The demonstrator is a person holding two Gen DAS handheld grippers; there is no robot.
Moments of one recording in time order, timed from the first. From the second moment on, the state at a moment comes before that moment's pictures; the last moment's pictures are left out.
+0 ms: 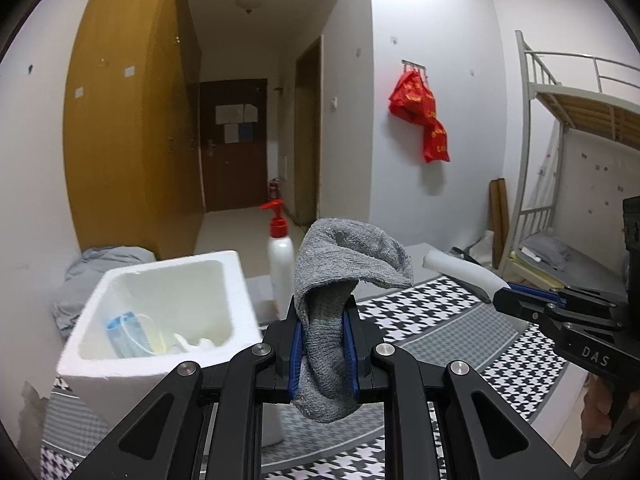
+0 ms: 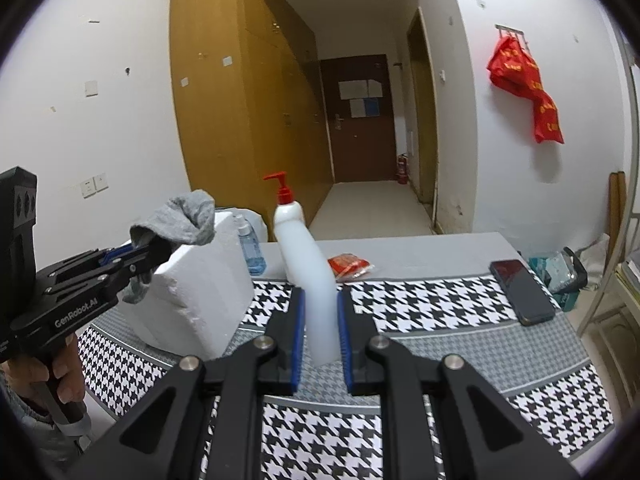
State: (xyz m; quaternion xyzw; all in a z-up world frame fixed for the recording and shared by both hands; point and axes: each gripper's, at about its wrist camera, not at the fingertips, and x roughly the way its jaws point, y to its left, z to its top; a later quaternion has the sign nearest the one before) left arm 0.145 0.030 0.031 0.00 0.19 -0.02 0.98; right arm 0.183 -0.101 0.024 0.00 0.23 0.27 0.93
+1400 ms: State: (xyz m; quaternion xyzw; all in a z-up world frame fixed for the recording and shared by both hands) left arm 0.119 0.124 0.049 -0.02 0.18 0.10 0.98; right arm 0.183 0.013 0.041 -0.03 0.22 0.40 0.89
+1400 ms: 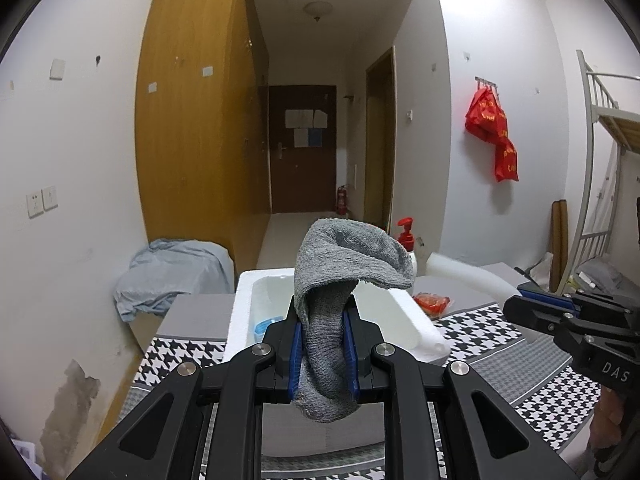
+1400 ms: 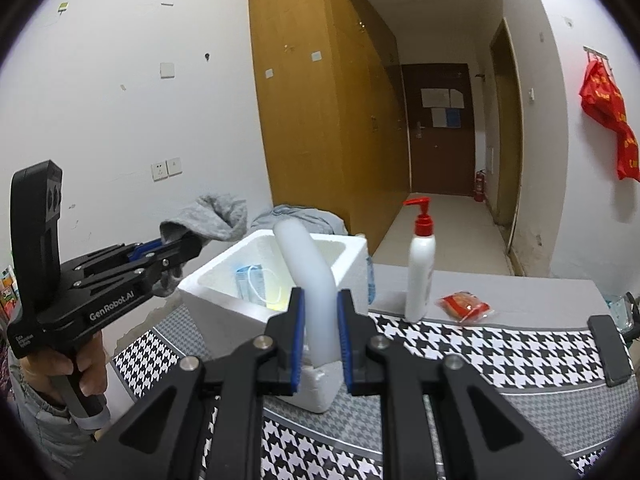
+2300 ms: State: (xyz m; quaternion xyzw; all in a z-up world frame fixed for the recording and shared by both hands) left arm 0.166 0.149 0.040 -0.04 0.20 0.11 0.97; right arm 0.189 0.009 0.038 -0.02 0.23 0.37 0.90
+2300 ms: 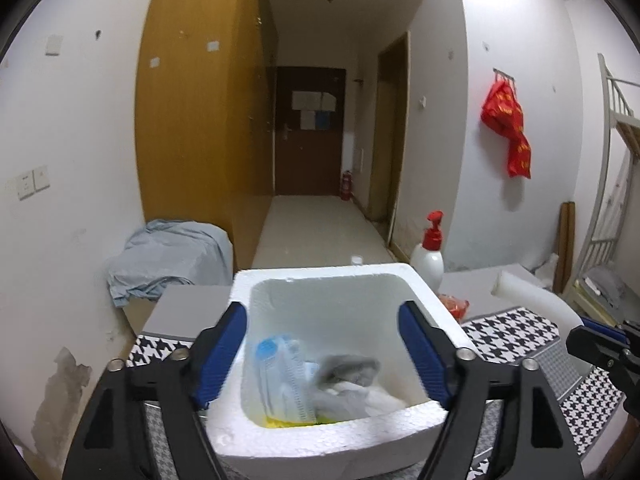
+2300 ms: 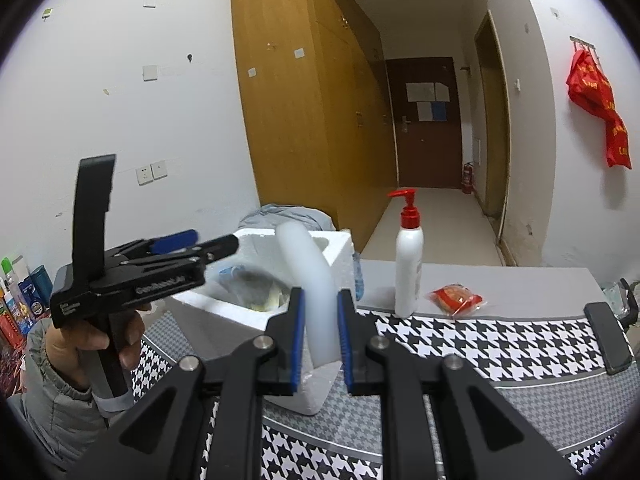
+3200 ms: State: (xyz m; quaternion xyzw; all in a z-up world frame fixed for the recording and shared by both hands) left arm 0.103 0.185 0.051 -0.07 0.15 0.18 0.97; right arm 0.192 0.058 0.045 -0.04 0.22 0.39 0.89
